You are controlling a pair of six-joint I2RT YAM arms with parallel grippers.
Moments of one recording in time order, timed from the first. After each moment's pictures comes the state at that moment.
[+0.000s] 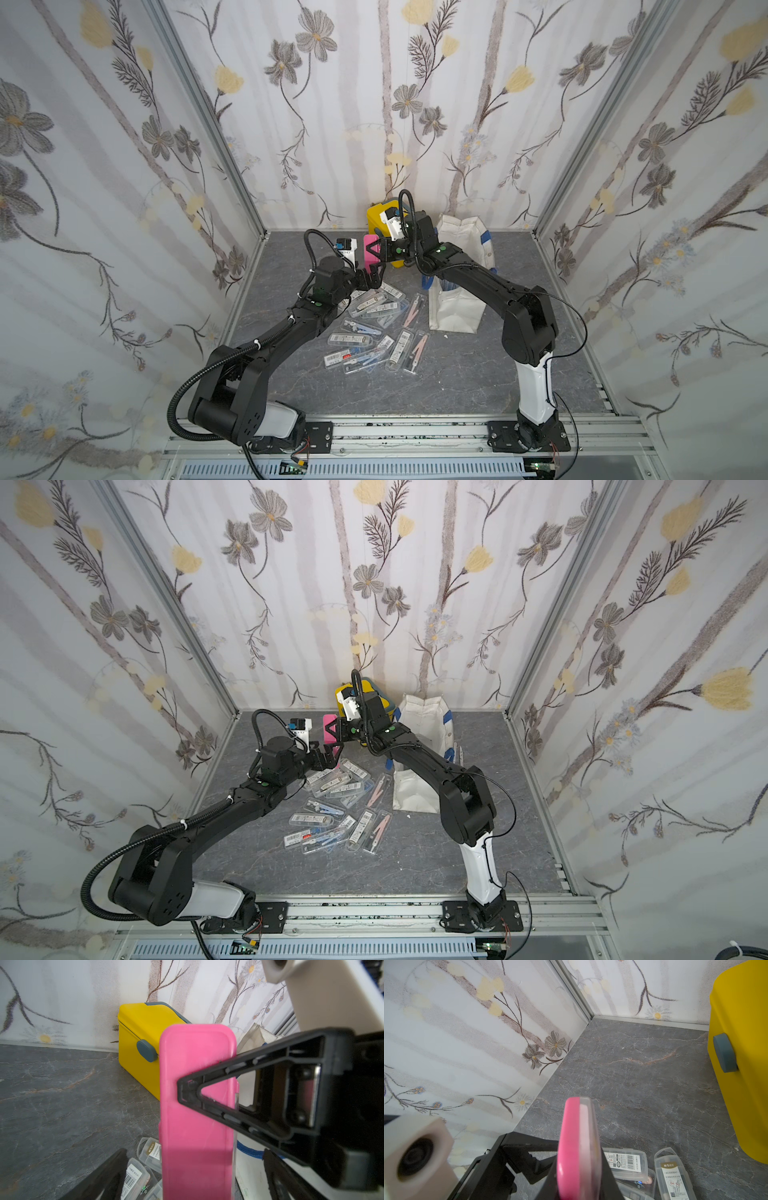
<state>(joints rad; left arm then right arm) -0.39 1.39 0.81 0.31 0.17 -0.40 0.65 2.05 1.82 -0.18 -0.44 0.46</state>
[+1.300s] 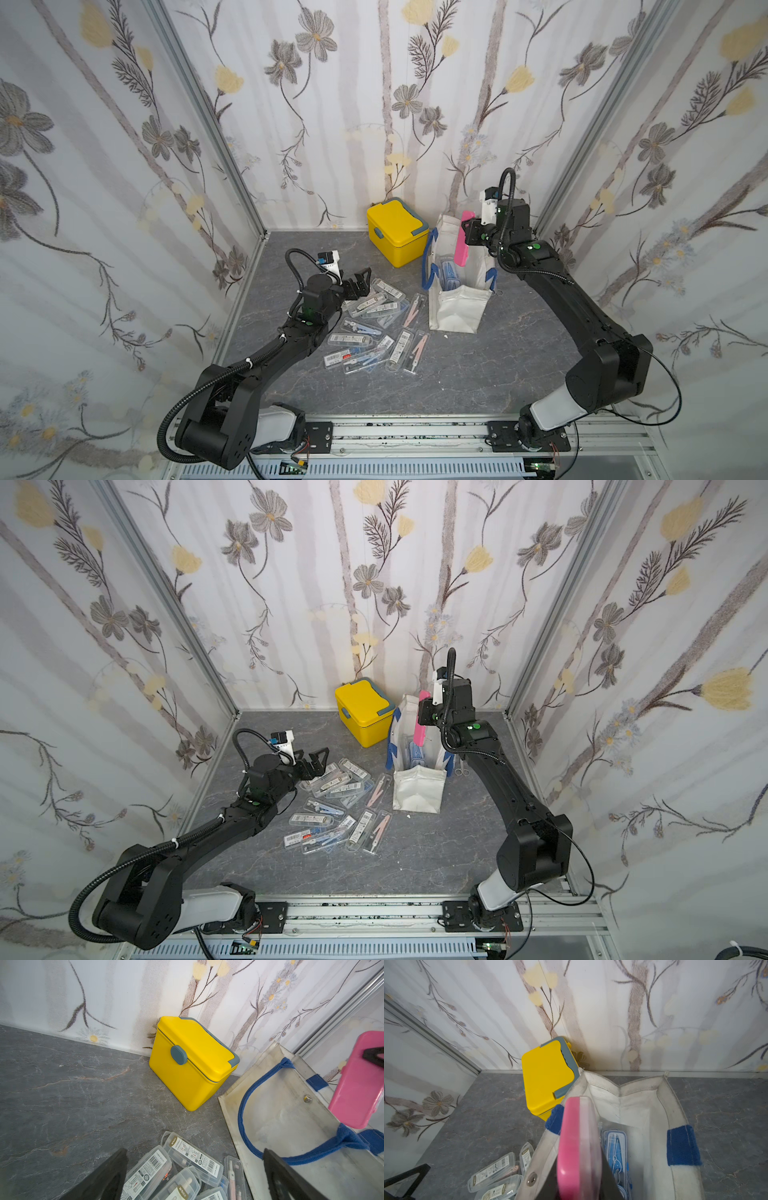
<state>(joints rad) -0.35 1.30 0.62 0.47 0.07 -0.47 0.29 1.60 1.51 -0.37 -0.08 0.27</state>
